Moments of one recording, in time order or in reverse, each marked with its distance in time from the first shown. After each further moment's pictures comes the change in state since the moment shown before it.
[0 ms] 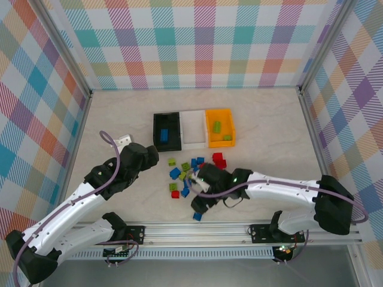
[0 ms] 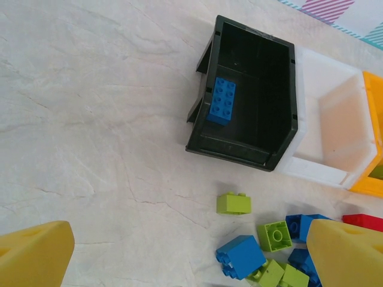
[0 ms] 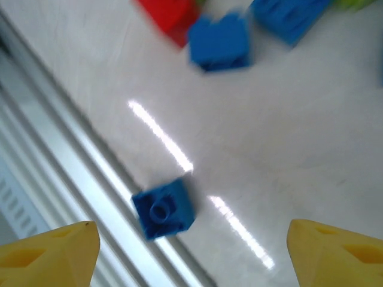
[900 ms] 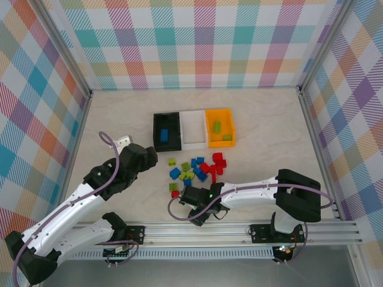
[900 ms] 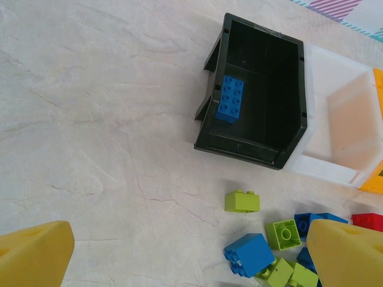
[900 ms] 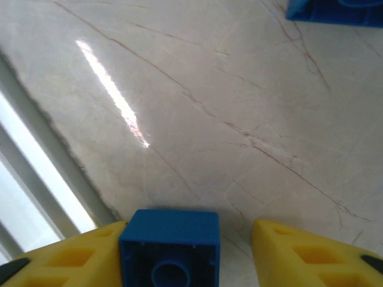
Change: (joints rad) left arm 0.001 -0.009 -0.002 -0.026 -0.007 -0.001; right arm 0.163 0.279 0.040 0.071 0.156 -0.081
